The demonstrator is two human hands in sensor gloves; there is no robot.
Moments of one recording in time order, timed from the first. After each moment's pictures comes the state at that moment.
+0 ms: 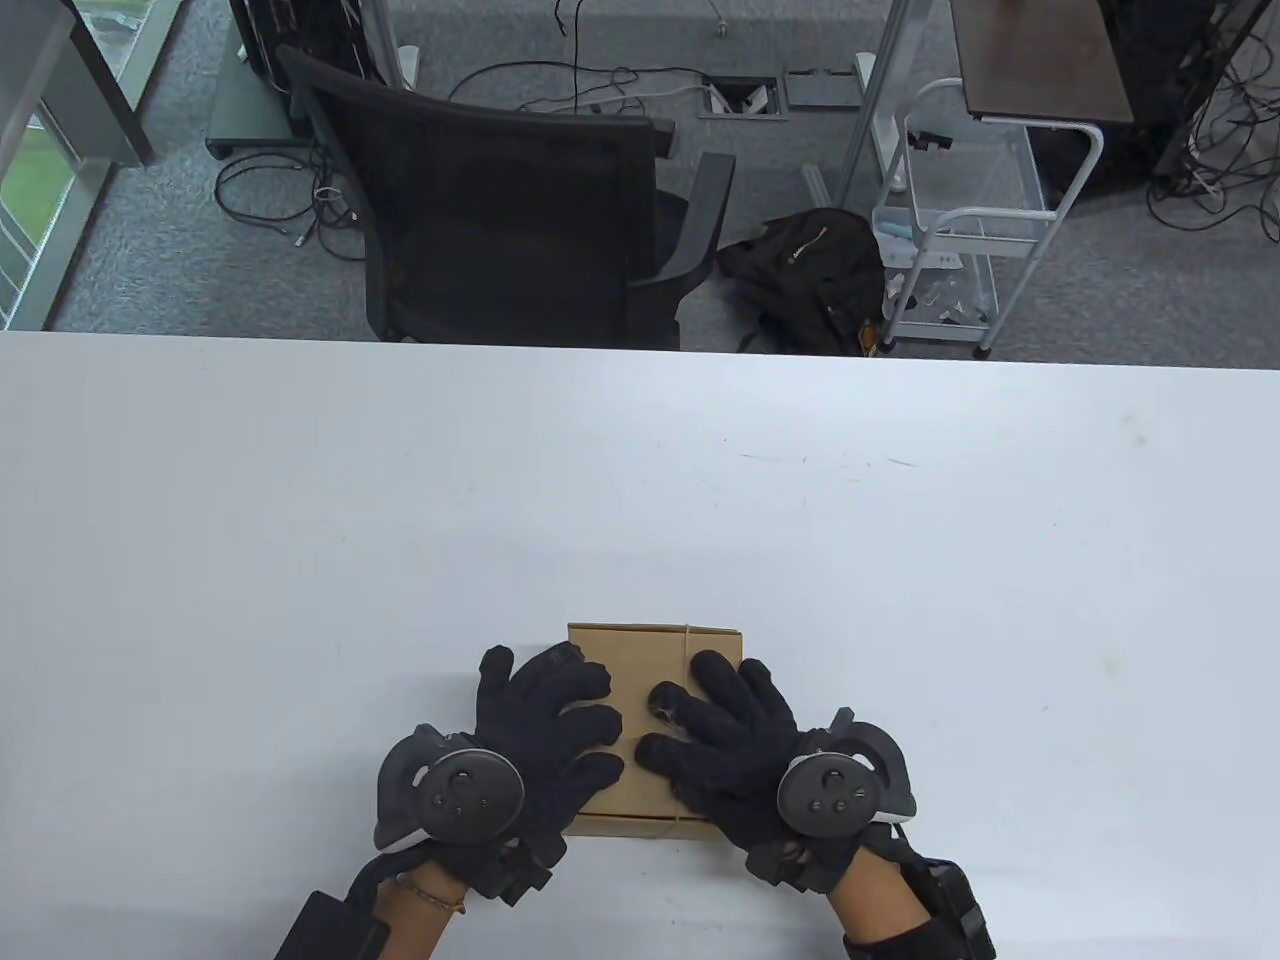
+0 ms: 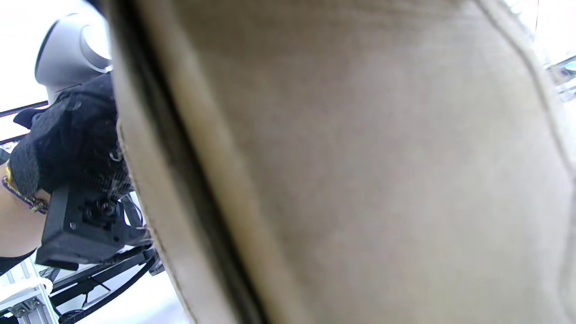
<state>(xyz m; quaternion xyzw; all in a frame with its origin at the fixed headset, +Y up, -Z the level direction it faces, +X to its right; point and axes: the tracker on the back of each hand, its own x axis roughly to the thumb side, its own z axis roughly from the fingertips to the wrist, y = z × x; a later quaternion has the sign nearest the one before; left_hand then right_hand) -0.139 -0.708 -0.154 0.08 -0.24 0.34 0.91 0.121 -0.730 -0.171 0.41 -0.03 0.86 0.31</state>
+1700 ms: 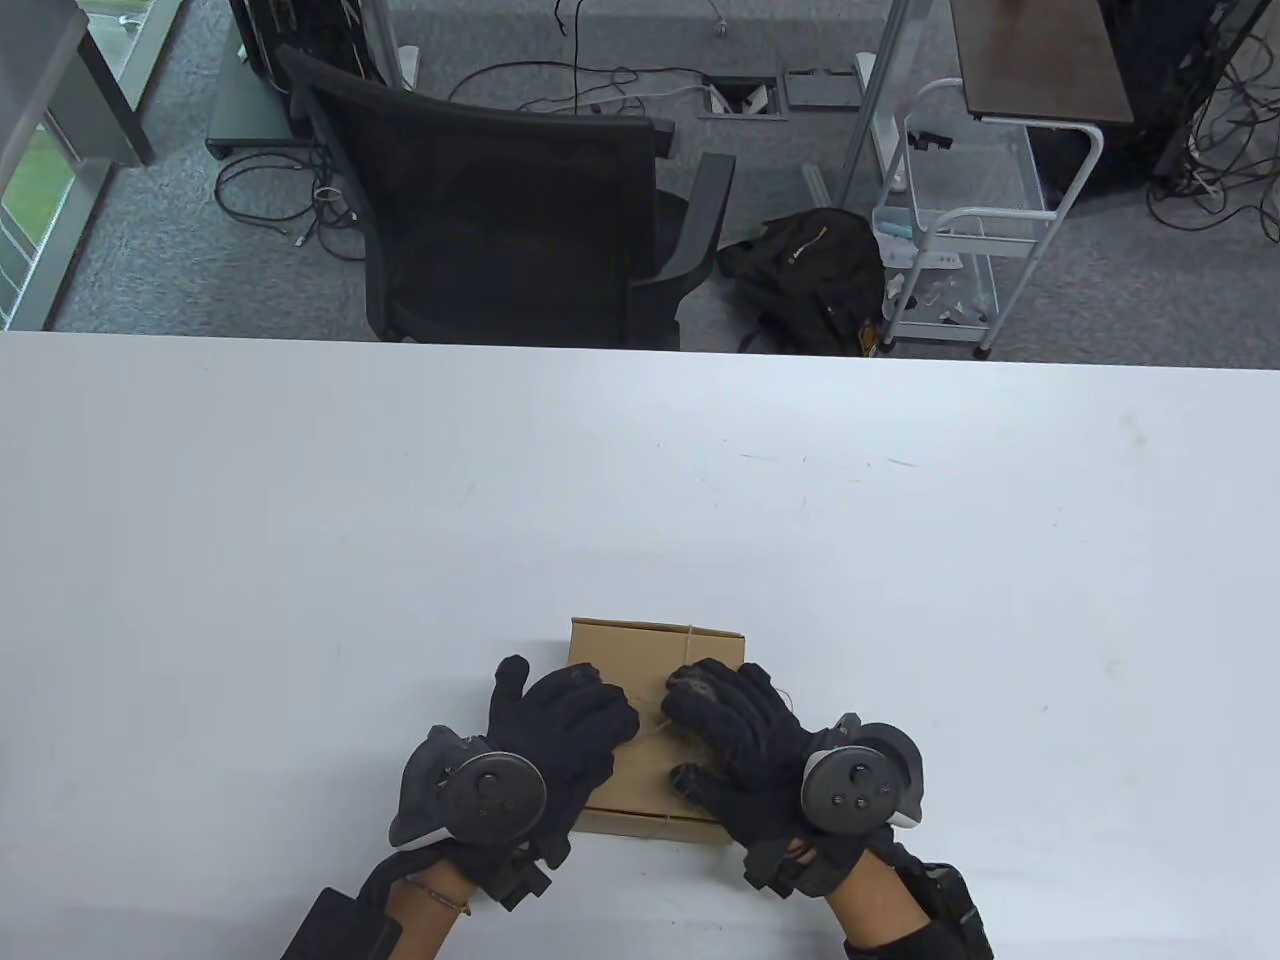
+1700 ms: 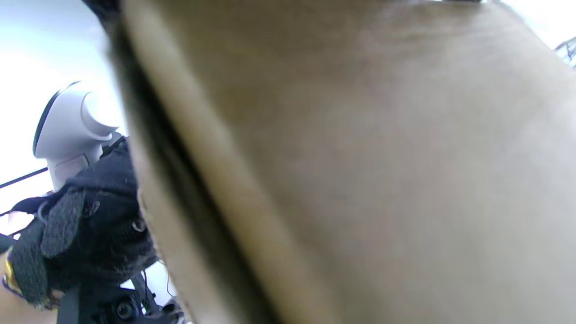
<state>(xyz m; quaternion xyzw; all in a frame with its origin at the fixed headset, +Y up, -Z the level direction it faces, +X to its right) -0.124 -0.721 -0.152 0.04 -0.29 0.26 0.92 0.128 -0.731 -0.173 0.37 -0.03 0.84 0.40</state>
